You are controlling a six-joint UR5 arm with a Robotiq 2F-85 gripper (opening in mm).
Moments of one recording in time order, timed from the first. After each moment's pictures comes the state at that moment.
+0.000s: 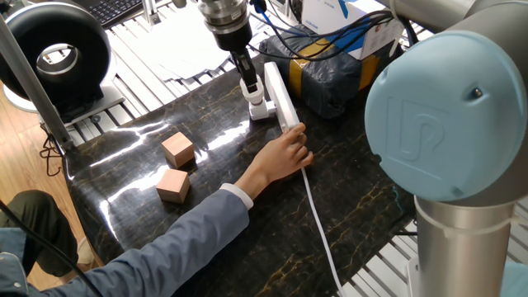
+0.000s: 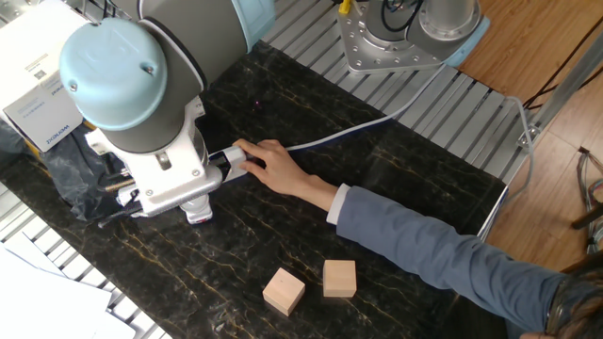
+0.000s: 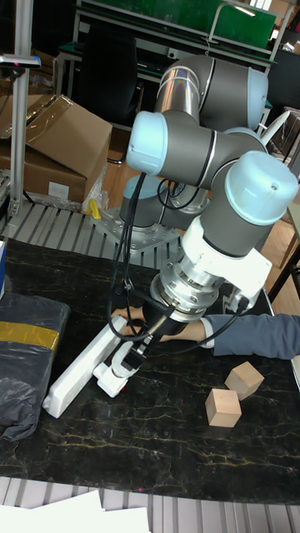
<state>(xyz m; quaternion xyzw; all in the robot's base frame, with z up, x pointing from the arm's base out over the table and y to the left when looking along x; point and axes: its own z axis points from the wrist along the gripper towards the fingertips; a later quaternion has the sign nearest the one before) 0.629 0.010 0.110 0.53 -0.84 0.04 0.10</state>
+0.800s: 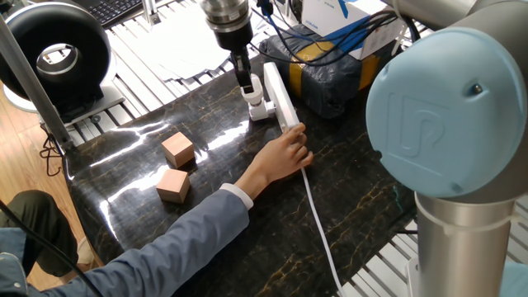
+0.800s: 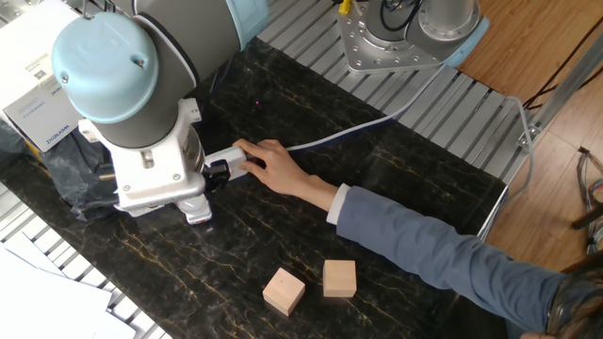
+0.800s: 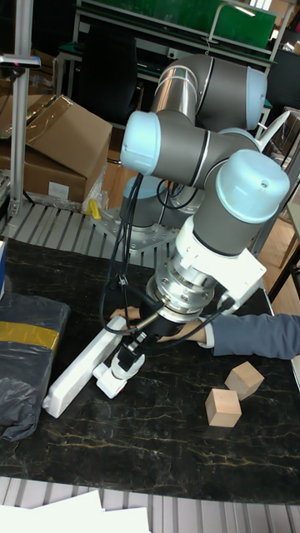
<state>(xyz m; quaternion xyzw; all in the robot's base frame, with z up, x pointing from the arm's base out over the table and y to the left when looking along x) 0.632 0.005 0.108 0.42 -0.90 0.05 0.09</state>
